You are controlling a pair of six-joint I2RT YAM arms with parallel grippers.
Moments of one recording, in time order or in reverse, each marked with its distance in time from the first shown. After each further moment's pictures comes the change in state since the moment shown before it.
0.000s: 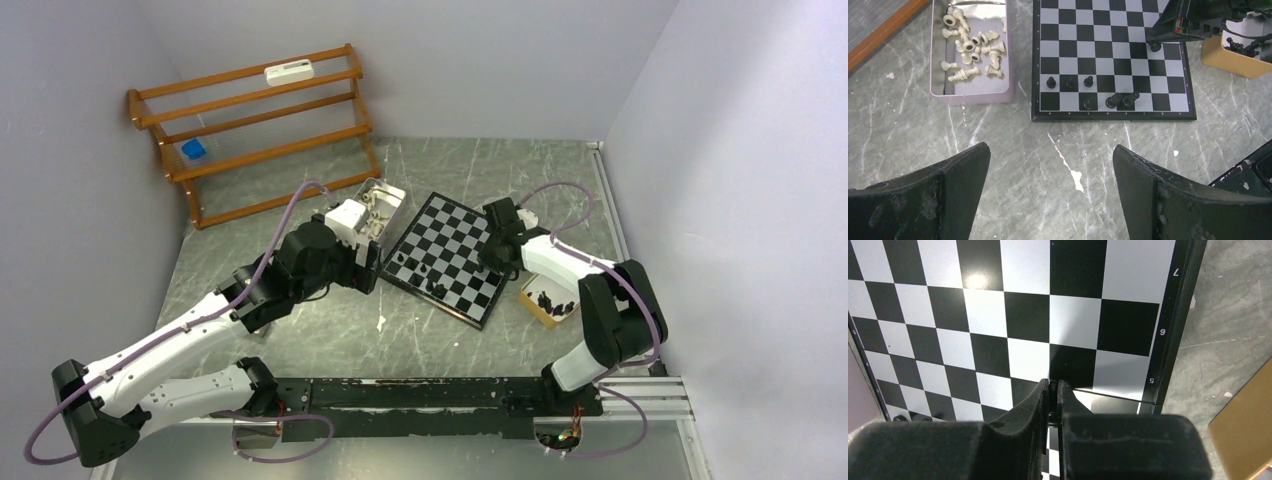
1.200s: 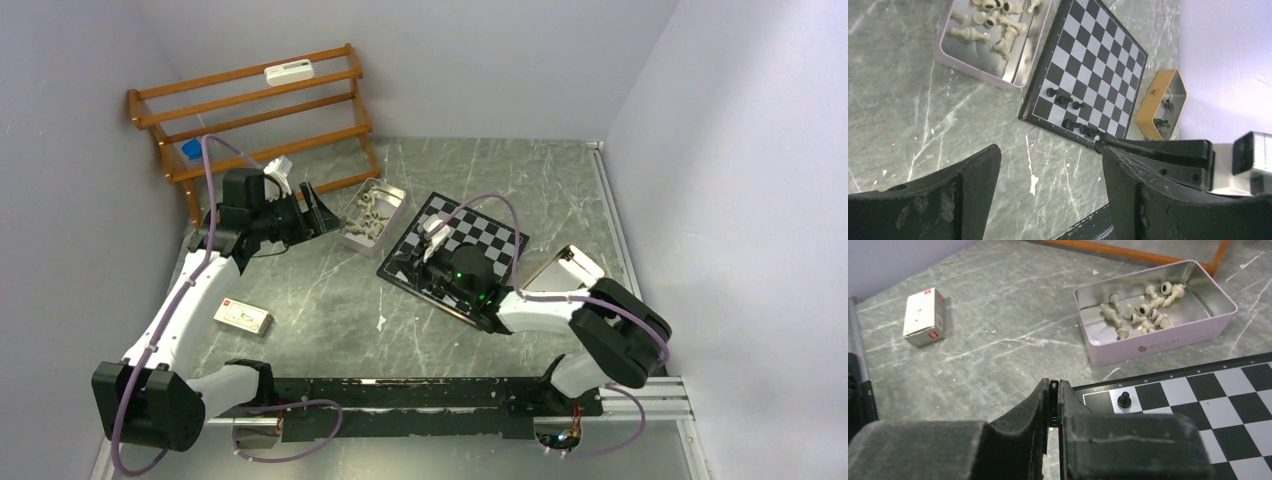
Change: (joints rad) left arm 0.713 0.201 0.103 -0.046 0.694 -0.312; right arm 0.473 -0.129 -0.331 1.170 -0.264 -0.756
